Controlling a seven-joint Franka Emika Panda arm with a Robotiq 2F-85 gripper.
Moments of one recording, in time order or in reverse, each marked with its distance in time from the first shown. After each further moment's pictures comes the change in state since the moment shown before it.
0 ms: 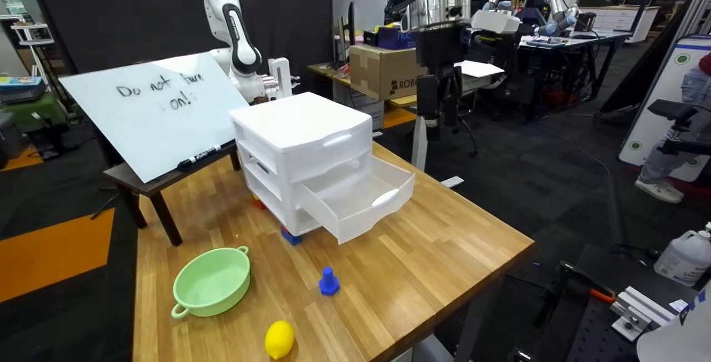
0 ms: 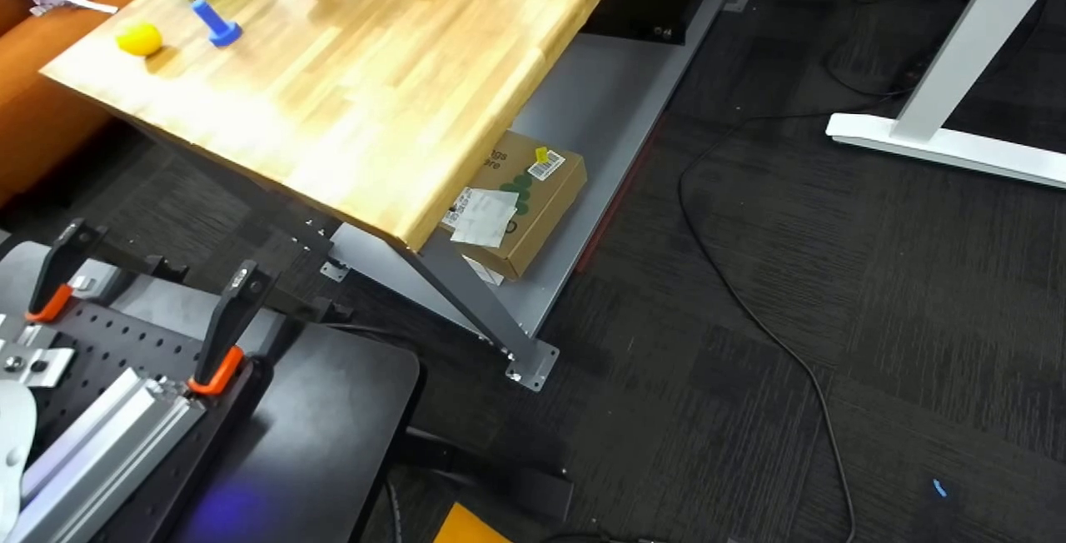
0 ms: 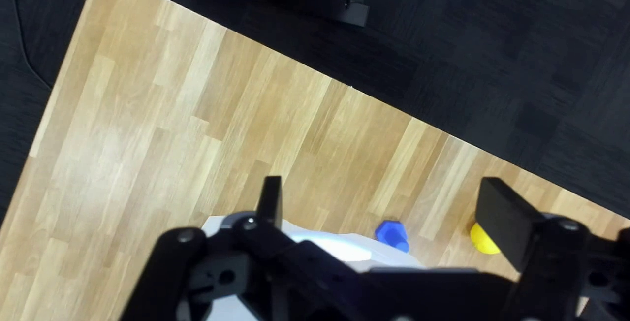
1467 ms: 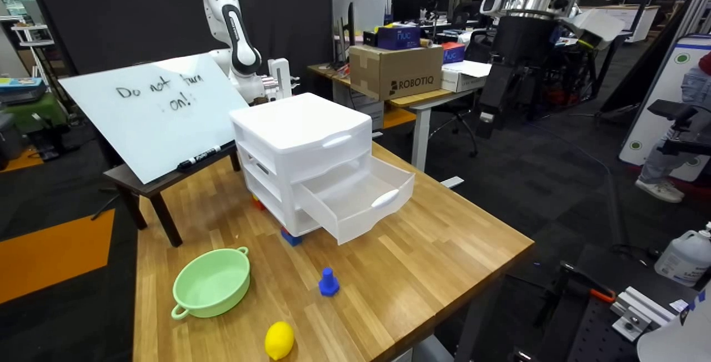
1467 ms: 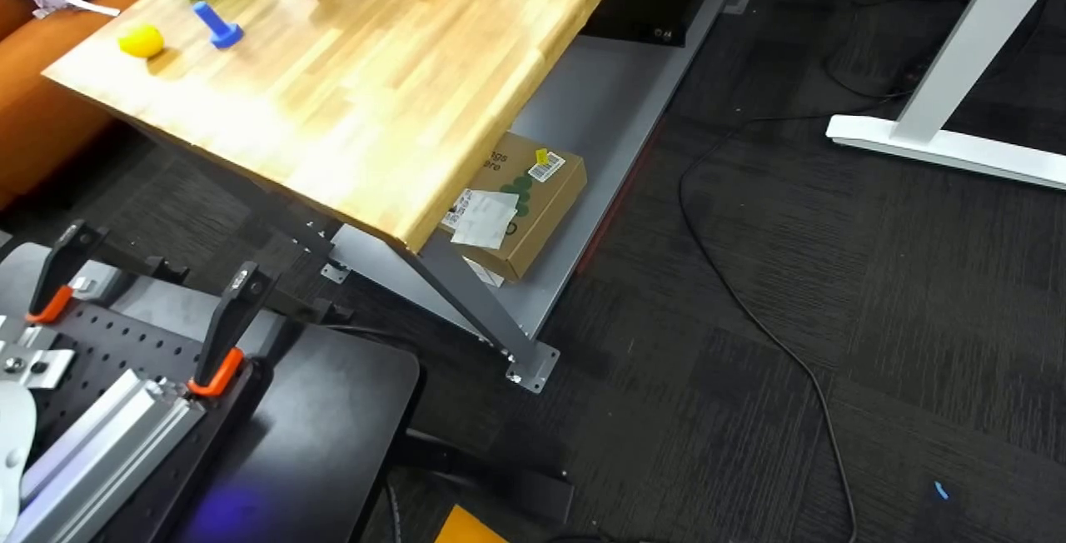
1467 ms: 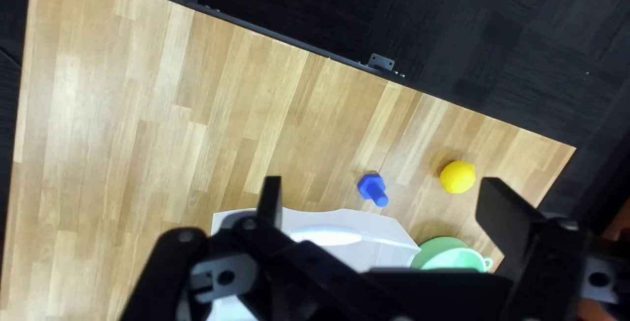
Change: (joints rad) arm -0.016 -0.458 -0.079 -0.406 0.092 0.206 -0.038
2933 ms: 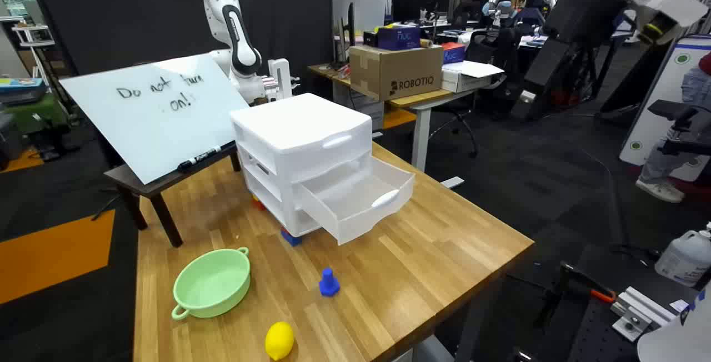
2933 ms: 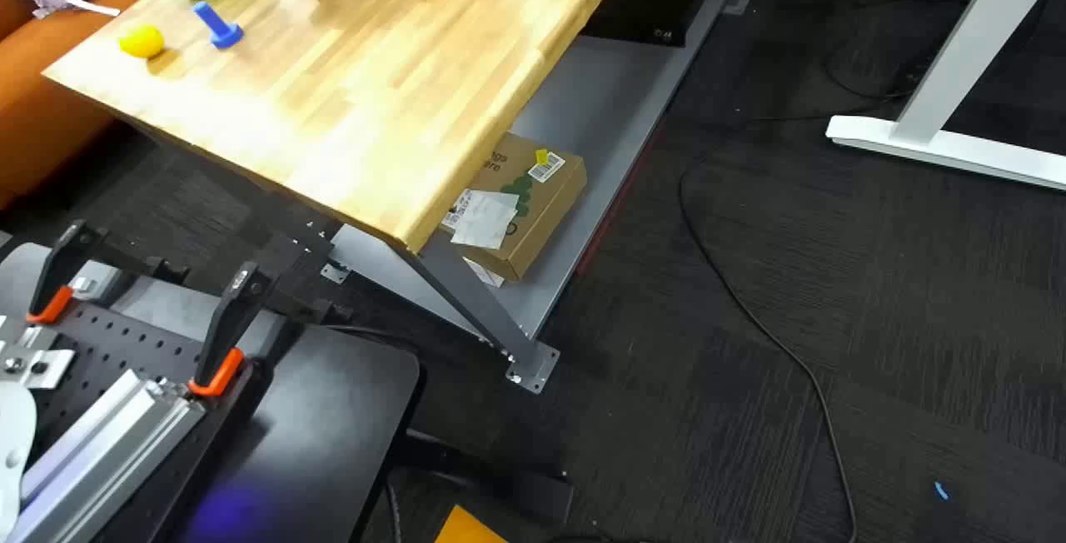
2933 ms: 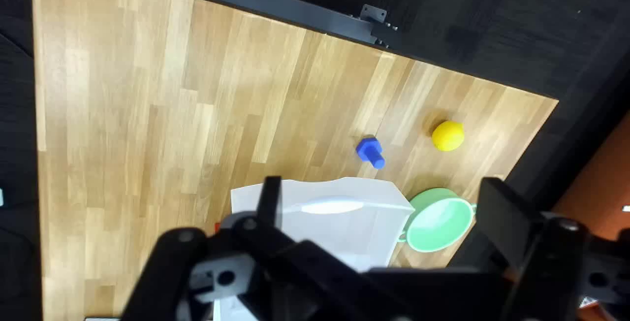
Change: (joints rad) arm -0.042 -0.273 -0.049 -0.127 -0.001 -0.005 0.009
